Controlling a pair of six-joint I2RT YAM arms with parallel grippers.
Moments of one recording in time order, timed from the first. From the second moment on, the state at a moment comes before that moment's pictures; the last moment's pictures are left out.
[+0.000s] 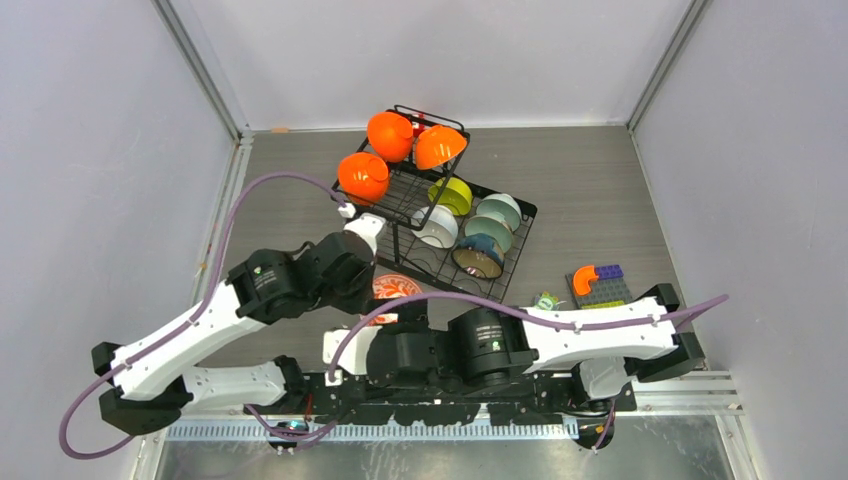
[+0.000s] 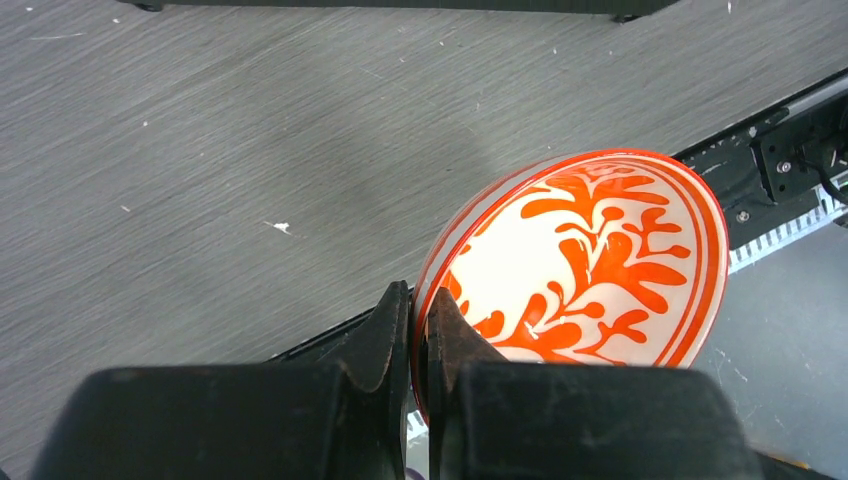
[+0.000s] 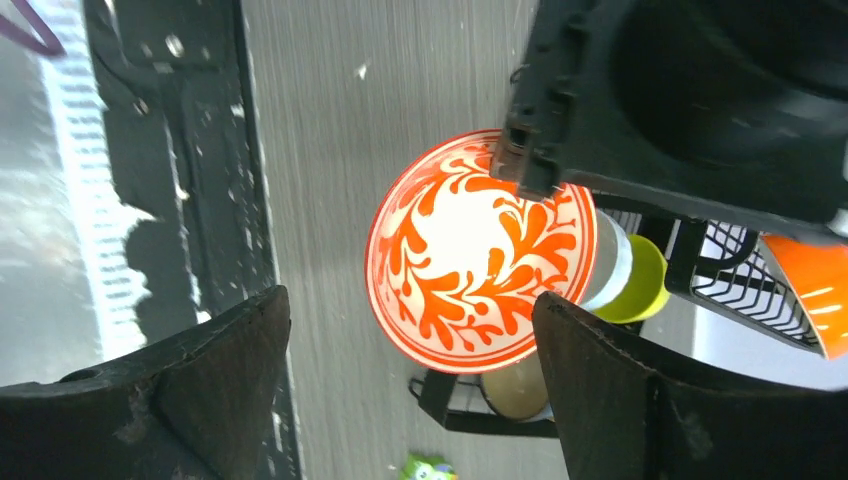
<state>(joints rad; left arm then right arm) -1.07 1.04 1.31 -1.20 -0.26 -0.57 1.70 1.59 1.75 -1.03 0.54 -0.23</state>
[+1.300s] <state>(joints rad) -1.07 0.79 1.13 -1.26 -0.52 -1.00 1.36 1.47 1.52 -0.65 0.54 0.71</state>
